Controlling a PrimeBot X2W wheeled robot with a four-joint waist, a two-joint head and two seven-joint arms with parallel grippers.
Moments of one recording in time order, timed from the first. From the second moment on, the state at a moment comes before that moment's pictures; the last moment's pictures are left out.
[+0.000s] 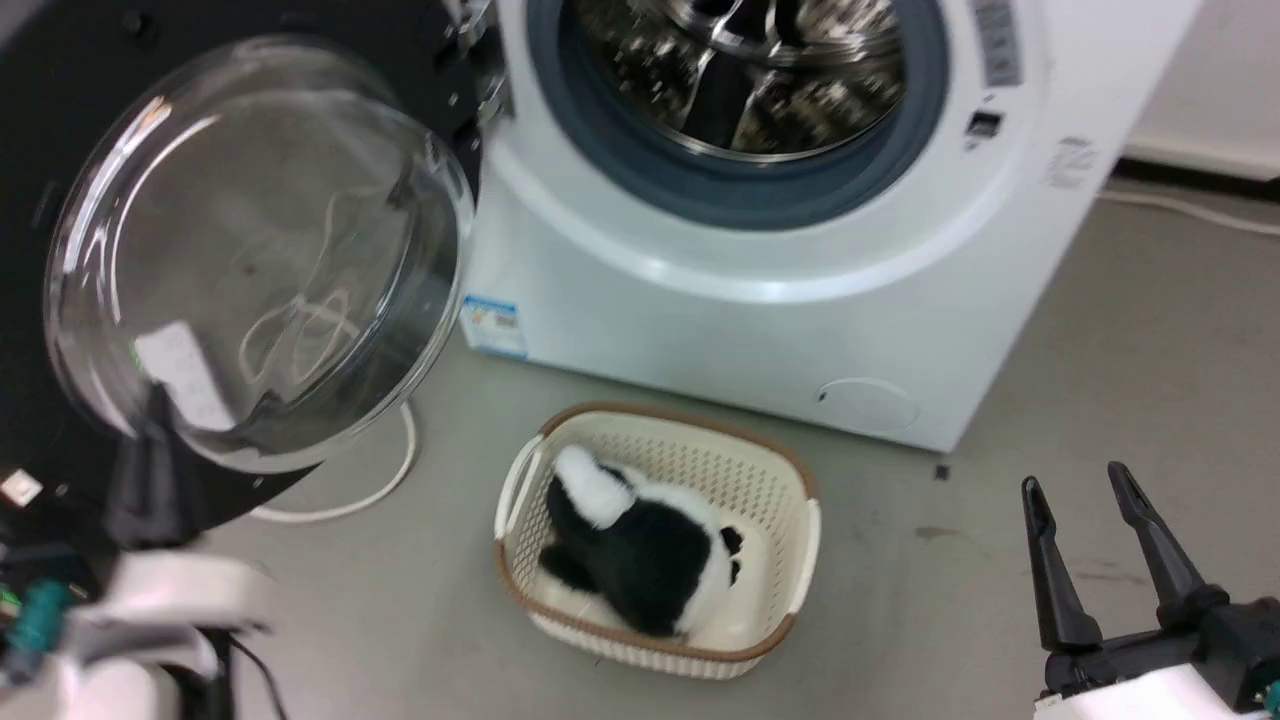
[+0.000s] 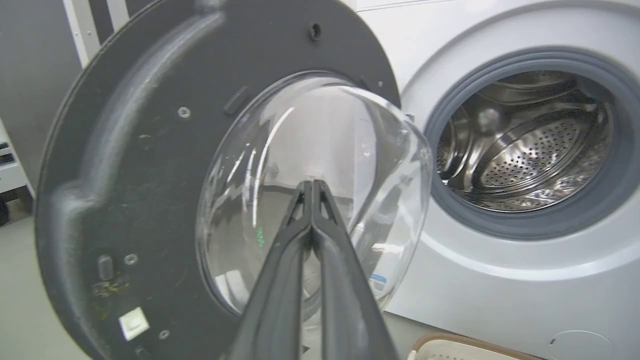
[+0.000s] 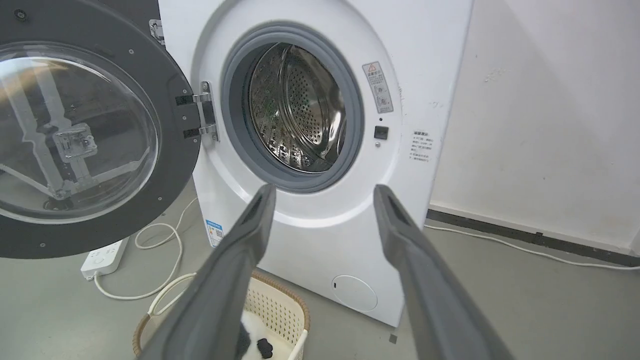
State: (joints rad) left arm -0.16 0.32 0.06 0.10 -0.28 0.10 -0.25; right arm 0.06 -0.06 -0.08 -0.07 0.04 0.13 -0.25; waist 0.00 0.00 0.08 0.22
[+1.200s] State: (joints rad) left arm 0.07 0.13 -0.20 0.11 -0.19 0.10 -0.26; right arm 0.14 -0.05 -0.08 -0.04 0.08 0.13 -0.26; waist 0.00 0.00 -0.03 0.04
